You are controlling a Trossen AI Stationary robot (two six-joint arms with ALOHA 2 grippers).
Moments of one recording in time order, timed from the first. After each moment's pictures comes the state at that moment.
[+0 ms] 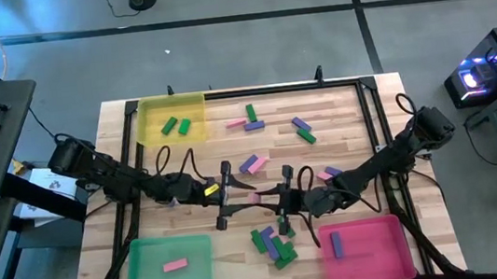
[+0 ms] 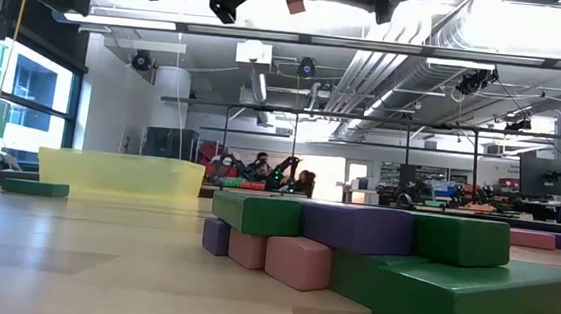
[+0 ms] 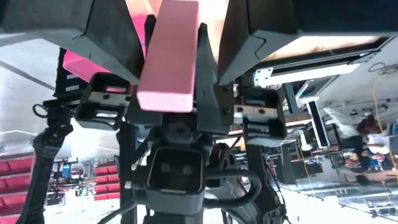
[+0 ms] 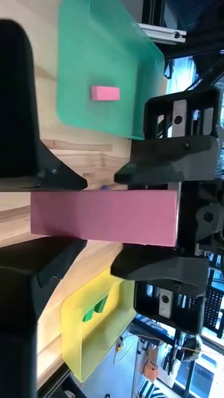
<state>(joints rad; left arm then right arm) -0.29 1.53 0.61 1.00 -0.14 0.13 0.45 1.65 0.96 0.43 0.63 -0.03</state>
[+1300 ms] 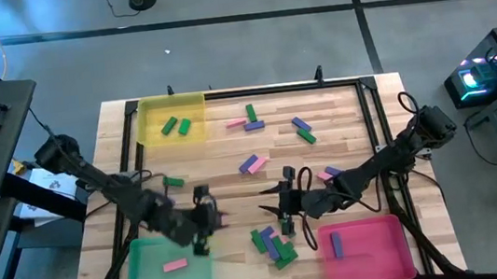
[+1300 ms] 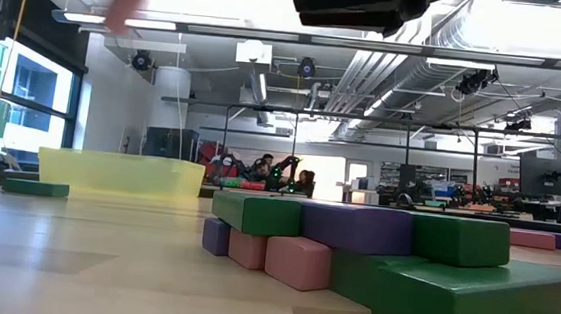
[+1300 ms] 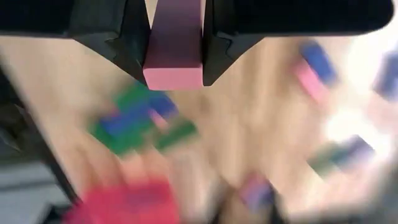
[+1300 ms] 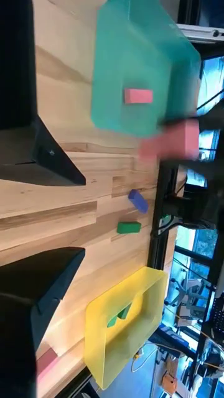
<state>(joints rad) -0.63 1.38 0.99 -0.41 -0.50 -0.31 0.45 1.63 0.96 0.28 0.60 0.02</state>
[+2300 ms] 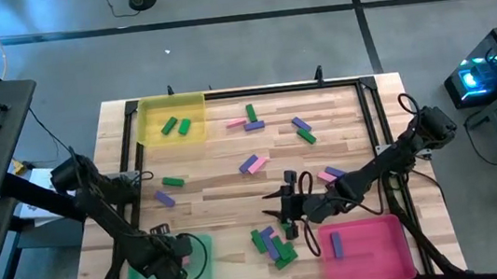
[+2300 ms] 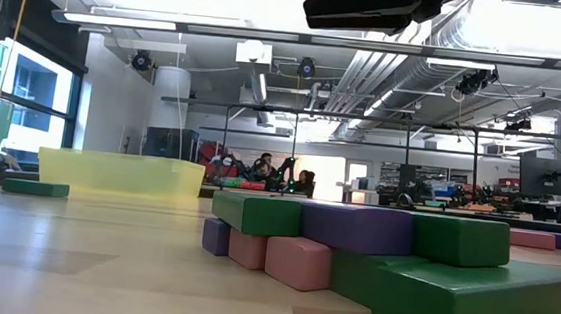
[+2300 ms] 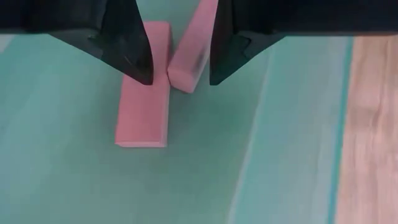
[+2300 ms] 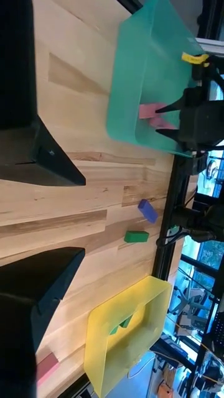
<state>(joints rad) -0.93 1.68 0.98 -0.85 -0.04 -1.20 0.47 1.63 0.96 0.23 0.59 0.00</state>
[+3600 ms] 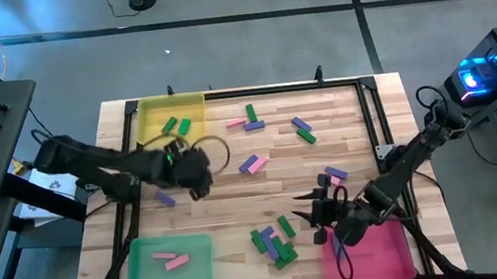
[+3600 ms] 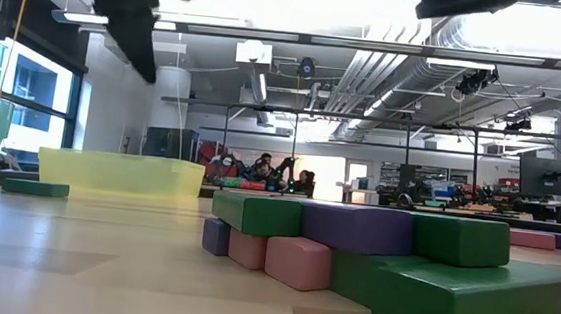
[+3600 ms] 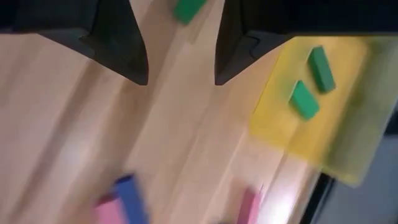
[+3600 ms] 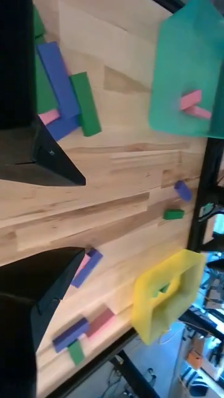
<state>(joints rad) -0.20 1.38 1.11 -1.10 -0.52 -0.52 0.70 1.47 0.96 -0.25 0.87 0.33</state>
